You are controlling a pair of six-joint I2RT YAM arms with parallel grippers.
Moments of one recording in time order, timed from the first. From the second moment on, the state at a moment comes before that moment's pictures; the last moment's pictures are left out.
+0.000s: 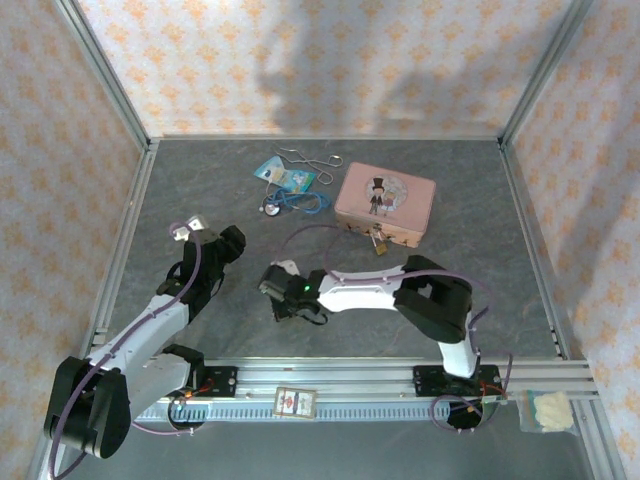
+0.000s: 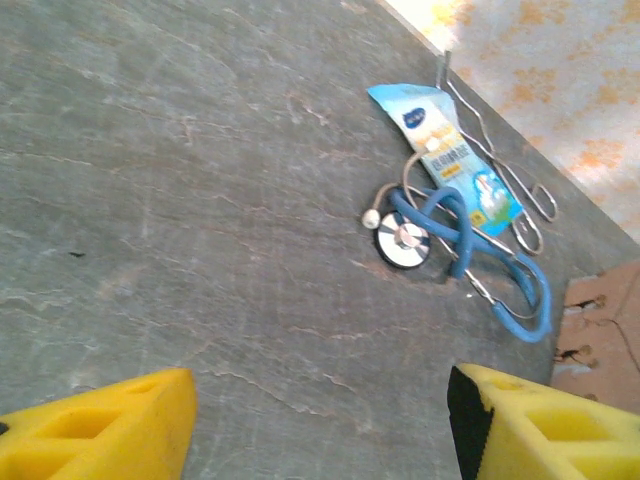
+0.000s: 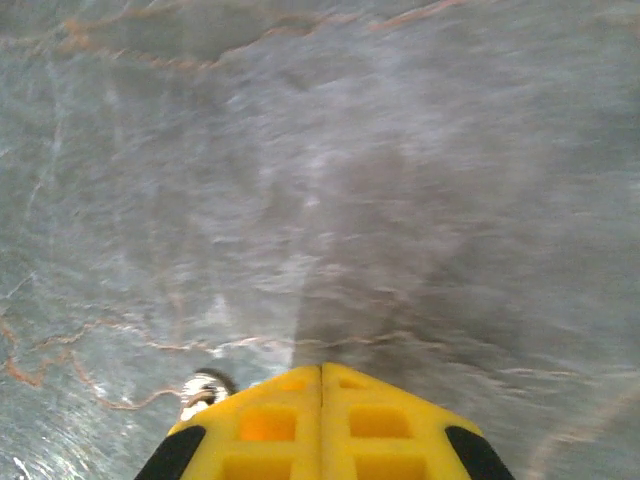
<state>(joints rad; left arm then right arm) -0.22 0.98 0.43 0.01 -0.20 -0.80 1.17 1.92 1.22 -0.40 0.12 0.77</state>
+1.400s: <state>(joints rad) -0.22 0.89 0.40 0.02 -0.21 -0.83 1.26 2.07 1.42 -0.55 0.25 0.77</state>
